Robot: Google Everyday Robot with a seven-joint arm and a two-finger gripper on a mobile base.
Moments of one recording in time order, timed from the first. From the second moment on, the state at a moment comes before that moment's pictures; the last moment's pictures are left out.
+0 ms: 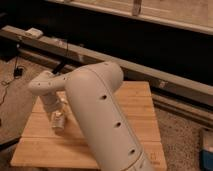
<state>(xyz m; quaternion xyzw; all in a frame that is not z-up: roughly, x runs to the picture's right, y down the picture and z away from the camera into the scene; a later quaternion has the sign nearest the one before) -0.277 0.168 0.842 -0.32 0.24 0.52 0.76</state>
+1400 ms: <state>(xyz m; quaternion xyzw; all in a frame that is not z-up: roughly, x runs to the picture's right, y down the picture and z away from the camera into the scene) -0.220 0.119 0.755 -0.31 0.18 0.53 0.77</state>
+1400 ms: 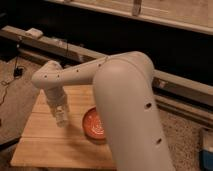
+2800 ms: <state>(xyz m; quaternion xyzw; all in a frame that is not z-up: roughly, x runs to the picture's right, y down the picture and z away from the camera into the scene) -0.032 0.122 0.761 -0.28 0.23 0.64 0.68</state>
